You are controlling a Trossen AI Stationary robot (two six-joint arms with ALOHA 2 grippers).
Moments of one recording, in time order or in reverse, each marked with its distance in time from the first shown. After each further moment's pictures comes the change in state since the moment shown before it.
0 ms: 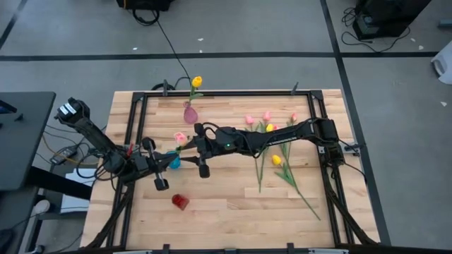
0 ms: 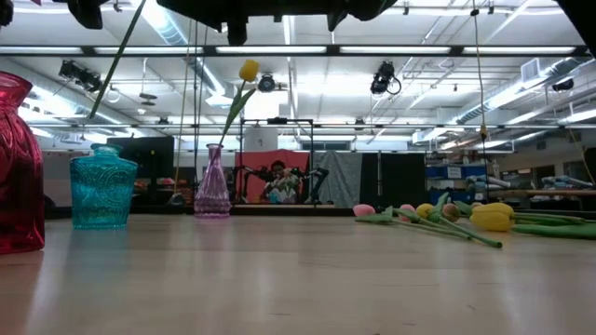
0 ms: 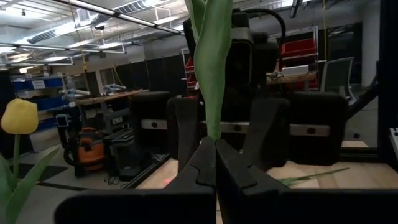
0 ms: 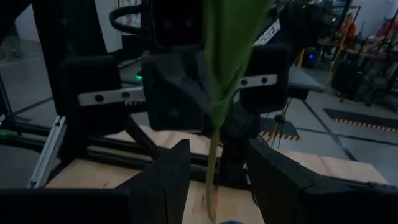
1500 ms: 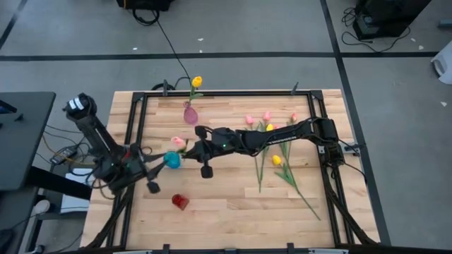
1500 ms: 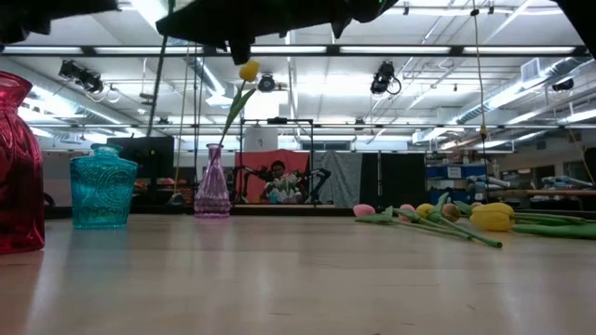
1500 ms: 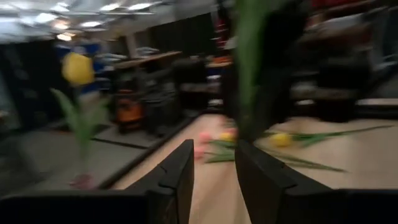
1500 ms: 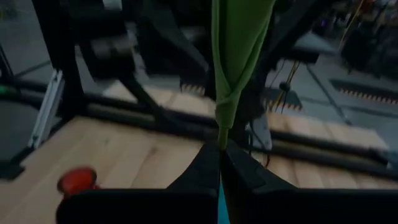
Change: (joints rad) left arm -0.263 -0.001 -0.006 0.000 -0.438 0.044; right arm -0.014 -0.001 0.001 -0.170 -0.014 -0.032
